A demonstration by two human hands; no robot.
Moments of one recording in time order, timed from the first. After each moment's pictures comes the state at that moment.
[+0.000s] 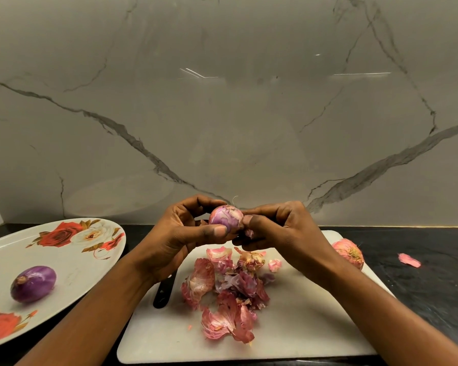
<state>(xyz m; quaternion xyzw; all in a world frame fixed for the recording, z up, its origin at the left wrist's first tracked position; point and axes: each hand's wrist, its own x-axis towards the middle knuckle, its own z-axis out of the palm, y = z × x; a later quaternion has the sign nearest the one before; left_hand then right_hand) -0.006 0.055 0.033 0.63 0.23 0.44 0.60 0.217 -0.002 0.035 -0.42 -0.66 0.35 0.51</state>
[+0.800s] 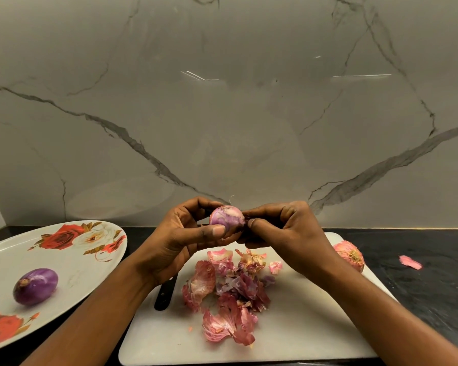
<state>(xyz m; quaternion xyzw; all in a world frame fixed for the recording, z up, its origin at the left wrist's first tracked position) -0.006 0.056 0.032 0.61 0.21 0.44 0.62 0.218 0.000 0.033 -0.43 -0.66 0.31 0.53</state>
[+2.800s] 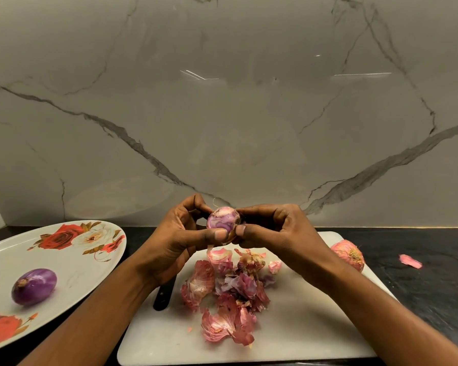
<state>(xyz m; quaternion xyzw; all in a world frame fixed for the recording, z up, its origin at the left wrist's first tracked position) -0.005 0.061 0.027 0.63 0.21 0.44 0.61 0.216 0.000 0.032 -0.42 -0.67 0.35 0.50</state>
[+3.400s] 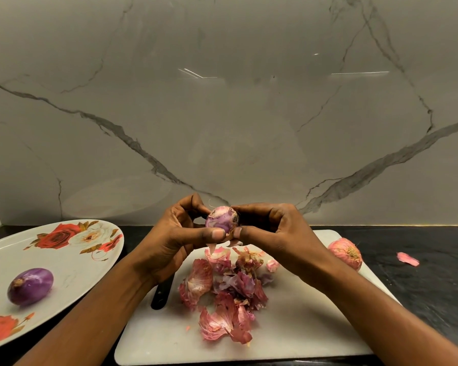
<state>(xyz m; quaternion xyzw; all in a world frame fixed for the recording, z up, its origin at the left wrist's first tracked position) -0.005 0.061 0.027 0.62 0.20 0.44 0.61 0.215 0.001 0.029 -0.41 -0.69 0.33 0.50</state>
